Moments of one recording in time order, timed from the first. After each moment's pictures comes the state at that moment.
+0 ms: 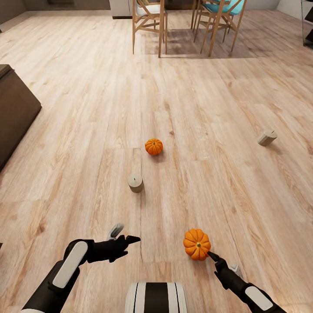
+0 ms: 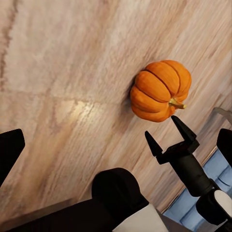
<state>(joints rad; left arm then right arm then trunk) -0.40 0.10 -0.11 -1.17 1.11 0.99 0.06 -0.48 -0.19 0.18 -0.32 -1.35 0.28 0.42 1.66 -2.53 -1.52</state>
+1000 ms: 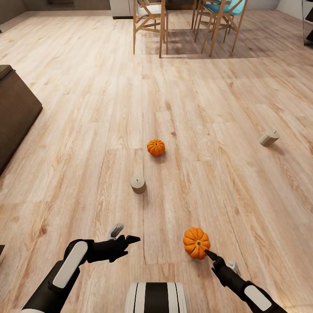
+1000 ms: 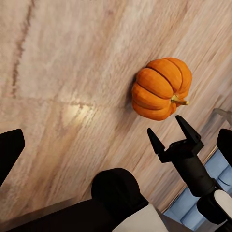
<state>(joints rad) -0.40 0.10 -0.11 -1.17 1.11 0.99 0.06 -0.48 -0.20 0.18 -0.34 -1.27 0.29 0.51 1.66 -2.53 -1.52</state>
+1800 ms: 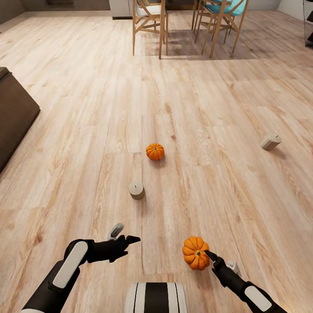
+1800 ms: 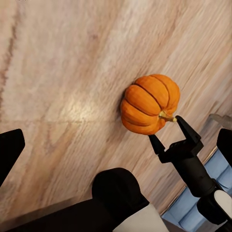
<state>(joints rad) -0.40 0.10 -0.11 -1.17 1.11 0.99 0.06 -0.48 -0.20 0.18 -0.33 -1.27 0.29 0.51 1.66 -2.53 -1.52</state>
